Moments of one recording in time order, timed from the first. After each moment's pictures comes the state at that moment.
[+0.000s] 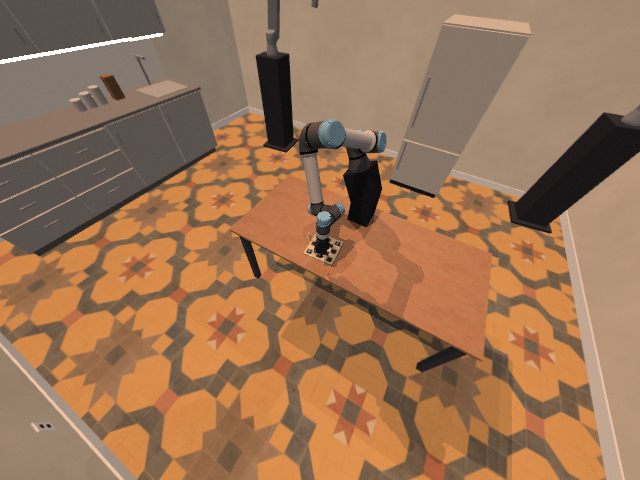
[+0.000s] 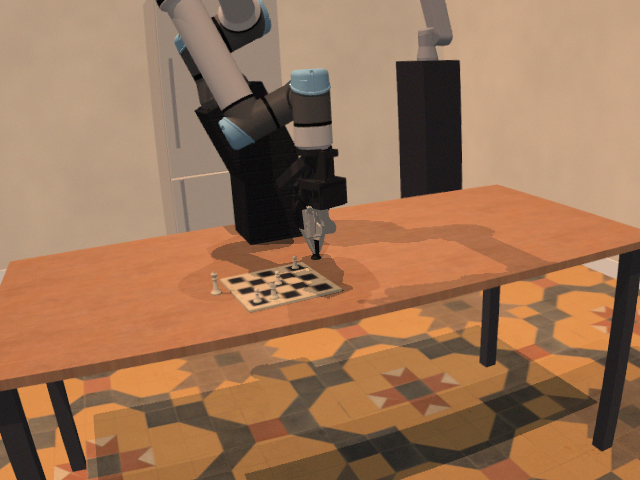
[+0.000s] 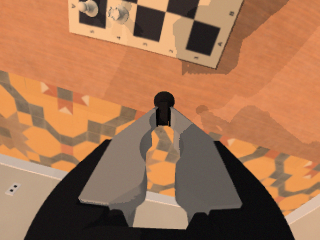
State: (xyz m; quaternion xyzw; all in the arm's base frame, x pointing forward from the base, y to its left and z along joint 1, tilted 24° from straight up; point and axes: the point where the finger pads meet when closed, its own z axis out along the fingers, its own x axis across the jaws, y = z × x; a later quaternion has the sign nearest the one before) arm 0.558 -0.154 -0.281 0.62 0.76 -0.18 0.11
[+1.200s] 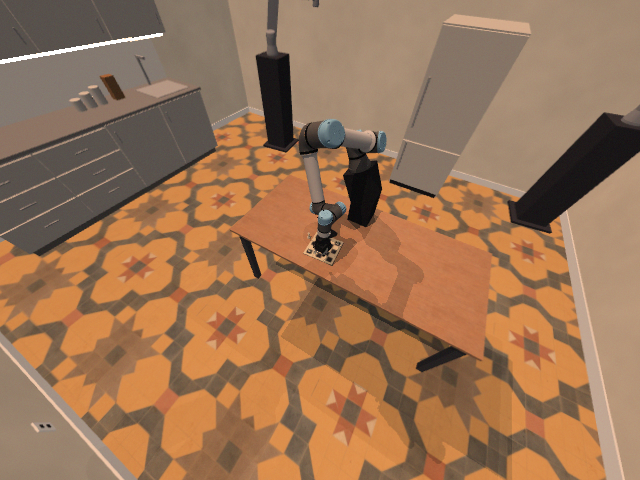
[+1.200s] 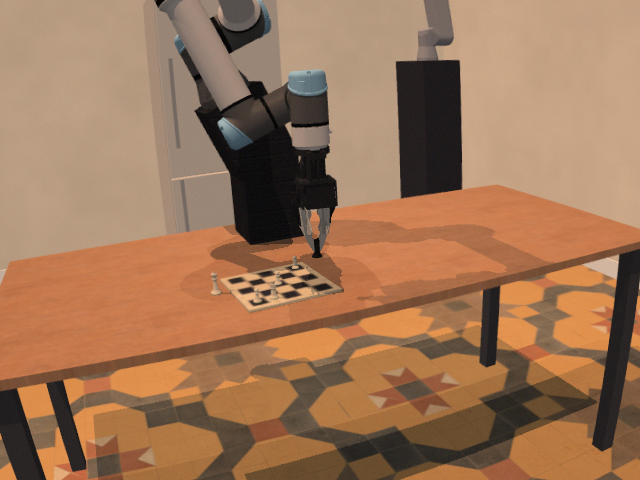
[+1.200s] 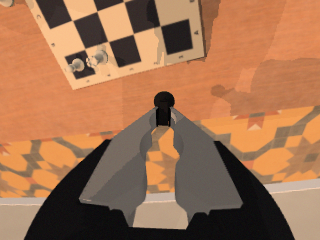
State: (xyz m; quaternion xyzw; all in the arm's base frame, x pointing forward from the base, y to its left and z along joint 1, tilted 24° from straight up) arm 0.544 -0.146 -0.287 0.78 0.59 -0.14 0.15
